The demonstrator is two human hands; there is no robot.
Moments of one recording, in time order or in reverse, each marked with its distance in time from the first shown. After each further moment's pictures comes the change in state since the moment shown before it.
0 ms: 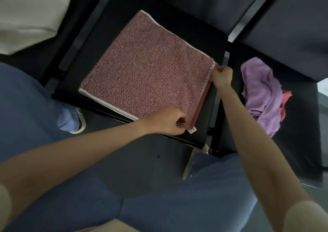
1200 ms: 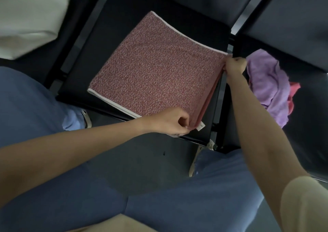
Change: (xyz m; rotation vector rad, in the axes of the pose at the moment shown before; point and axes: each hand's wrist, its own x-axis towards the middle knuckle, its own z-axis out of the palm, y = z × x) left_hand -0.011 0.025 -0.014 -0.212 -0.163 -0.215; right_hand 0.034 -0.003 -0.010 0.196 0.210 0.115
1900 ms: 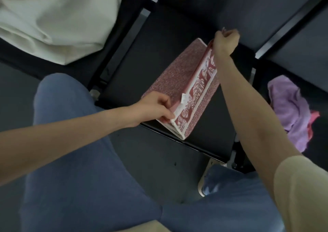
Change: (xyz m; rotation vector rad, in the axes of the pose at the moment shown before) left_hand -0.093 -0.036 -0.105 -0.520 0.318 -0.209; right_hand -0.081 -0.134 0.137 0.141 -0.023 -0.288
